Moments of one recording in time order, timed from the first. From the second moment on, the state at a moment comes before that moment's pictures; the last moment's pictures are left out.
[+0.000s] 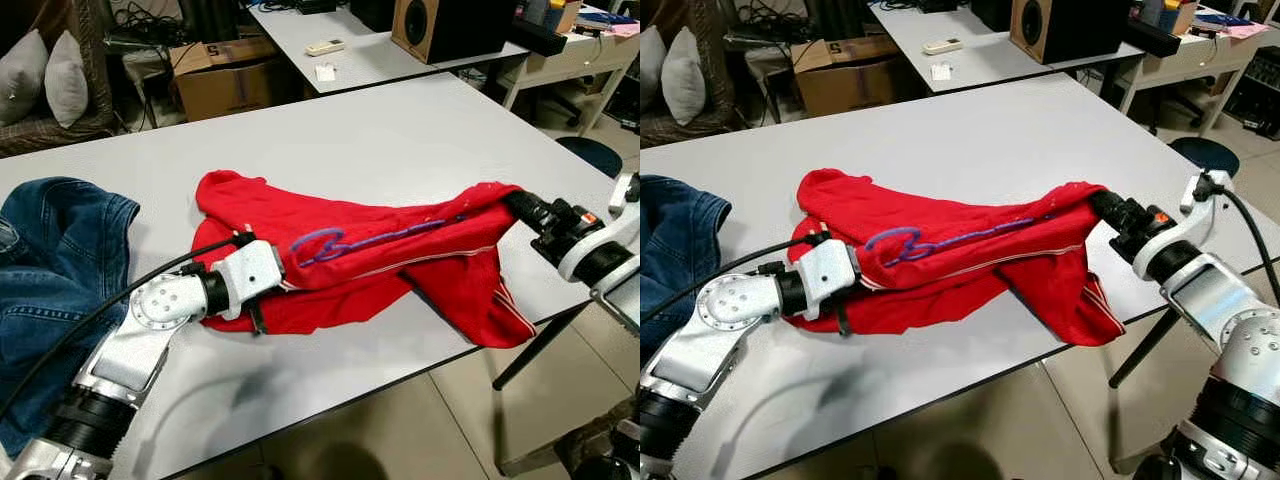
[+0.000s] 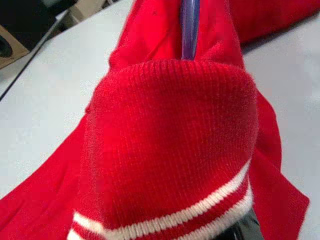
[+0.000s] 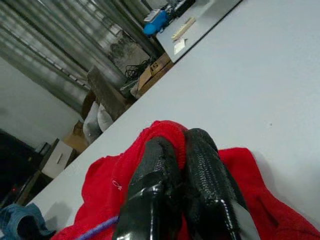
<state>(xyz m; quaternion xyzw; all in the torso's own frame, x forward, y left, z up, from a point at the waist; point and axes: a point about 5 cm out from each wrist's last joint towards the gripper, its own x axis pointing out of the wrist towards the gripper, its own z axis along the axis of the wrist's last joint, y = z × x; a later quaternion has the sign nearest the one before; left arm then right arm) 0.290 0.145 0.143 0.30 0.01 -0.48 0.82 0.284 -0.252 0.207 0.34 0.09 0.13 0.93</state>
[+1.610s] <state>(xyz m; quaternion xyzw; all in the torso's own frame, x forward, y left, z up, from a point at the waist) 0.297 0.115 0.152 0.35 -0.07 -0.55 0.76 0.343 -0.199 0.203 0.19 0.20 0.31 0.91</state>
